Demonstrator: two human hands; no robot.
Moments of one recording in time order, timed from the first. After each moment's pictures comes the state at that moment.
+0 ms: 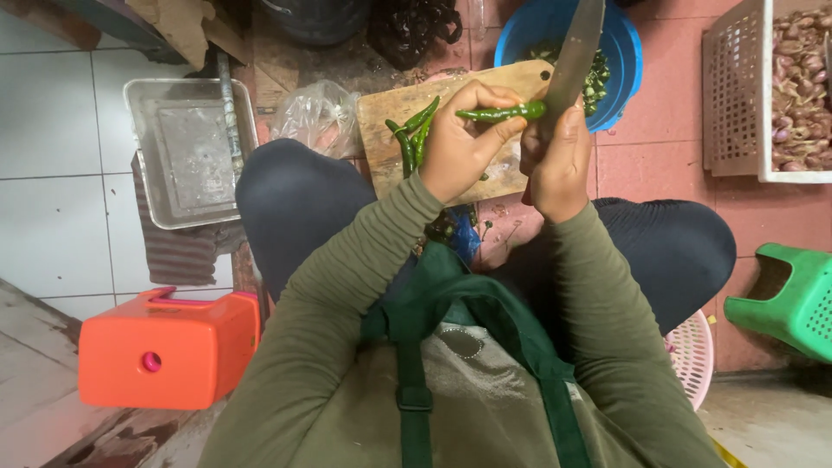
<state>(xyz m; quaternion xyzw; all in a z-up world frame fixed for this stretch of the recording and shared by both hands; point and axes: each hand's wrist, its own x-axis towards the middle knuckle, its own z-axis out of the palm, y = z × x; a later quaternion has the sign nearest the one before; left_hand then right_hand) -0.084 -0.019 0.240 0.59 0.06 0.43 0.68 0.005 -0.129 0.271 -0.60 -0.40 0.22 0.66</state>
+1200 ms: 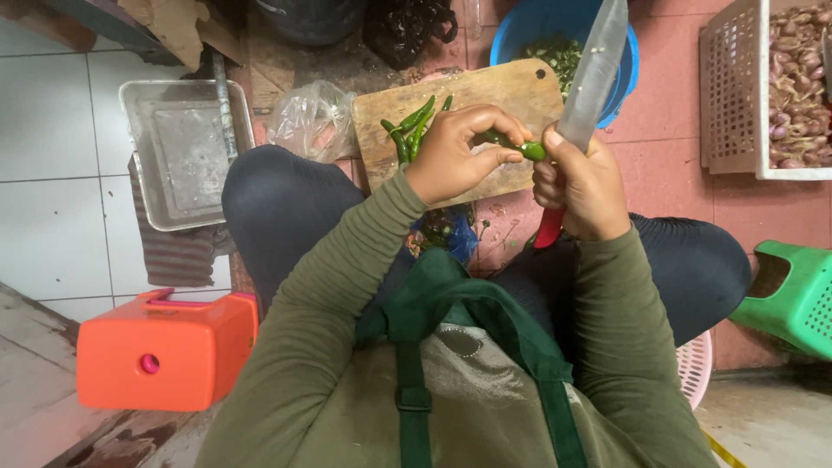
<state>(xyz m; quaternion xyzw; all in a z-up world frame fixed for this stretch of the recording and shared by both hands) -0.091 -0.009 0.238 0.68 0.00 0.35 0.65 0.030 -0.167 0.269 -0.56 -0.22 0.43 0.67</state>
